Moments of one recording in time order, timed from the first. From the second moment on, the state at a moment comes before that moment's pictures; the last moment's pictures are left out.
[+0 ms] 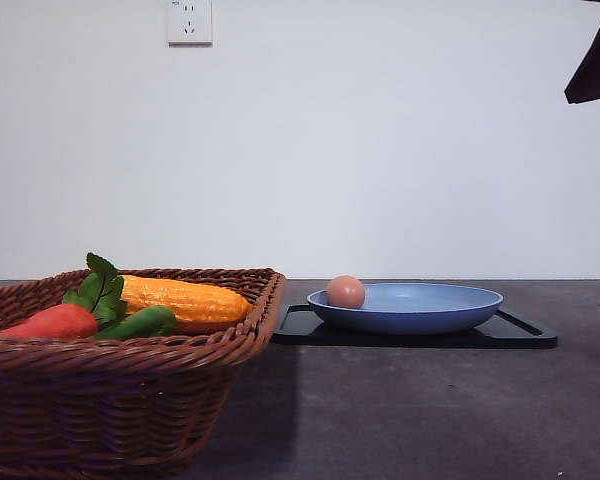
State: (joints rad) left_arx 0.12 0.00 0.03 -0.18 0.05 -0.14; right_arx 0.55 0.59 0.45 -0.12 0.21 0.03
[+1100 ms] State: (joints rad) left_arx 0.12 0.00 0.03 -0.18 0.05 -0.14; right_arx 0.00 0.01 0.02 -0.16 -0.12 -0.02
